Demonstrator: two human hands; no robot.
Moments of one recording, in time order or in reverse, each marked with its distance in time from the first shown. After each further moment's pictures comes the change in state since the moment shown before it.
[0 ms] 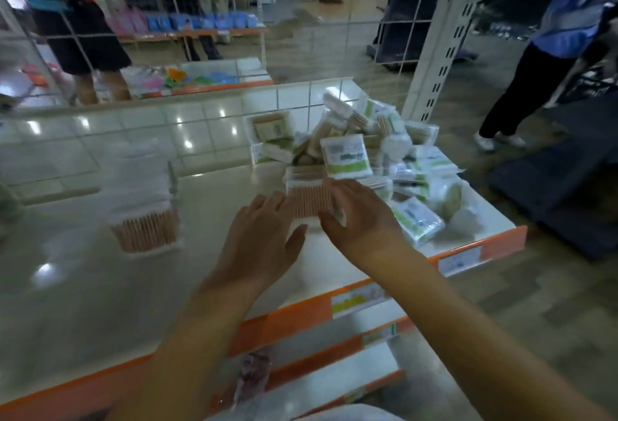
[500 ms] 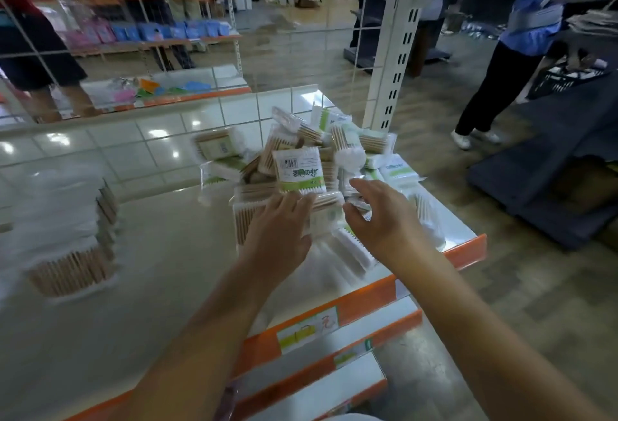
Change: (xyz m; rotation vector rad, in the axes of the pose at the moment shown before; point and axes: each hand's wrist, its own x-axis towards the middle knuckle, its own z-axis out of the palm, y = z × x) left_hand 0.069 0.047 0.069 0.014 -0.004 0.134; right_hand 0.007 0.093 -0.036 0.058 0.149 0.202
